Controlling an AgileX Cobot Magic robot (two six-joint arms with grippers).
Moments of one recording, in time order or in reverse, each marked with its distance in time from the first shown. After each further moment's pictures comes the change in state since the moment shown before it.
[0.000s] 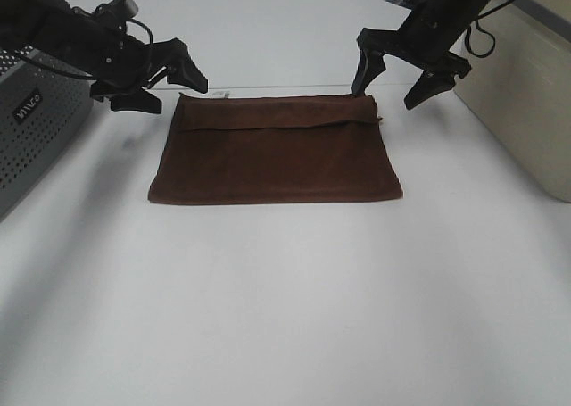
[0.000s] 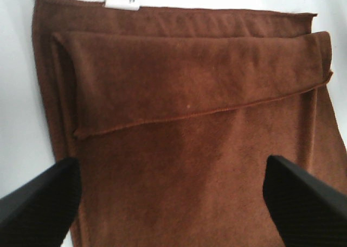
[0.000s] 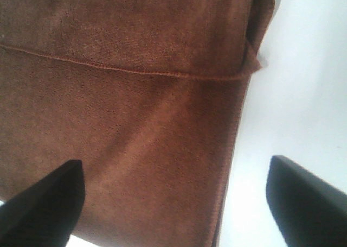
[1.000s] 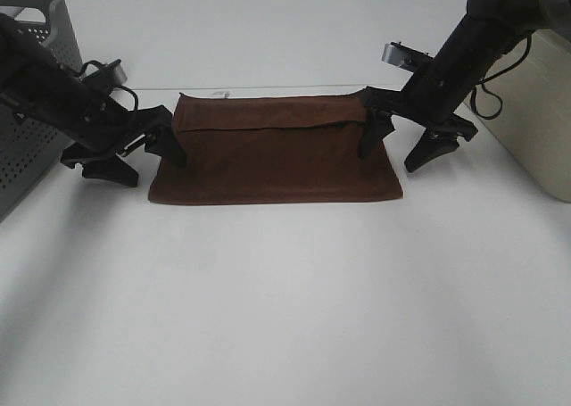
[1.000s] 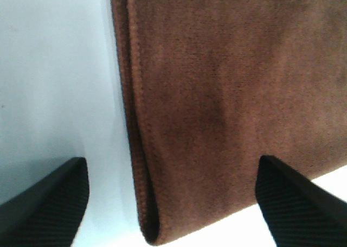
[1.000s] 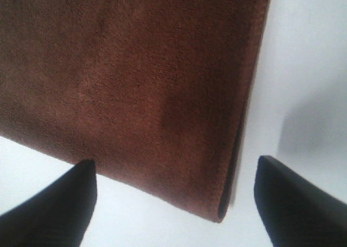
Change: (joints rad) left arm 0.003 -0.087 0.308 0.109 0.024 -0.066; right arm 0.001 -0.174 0.535 0.081 -0.161 -0.110
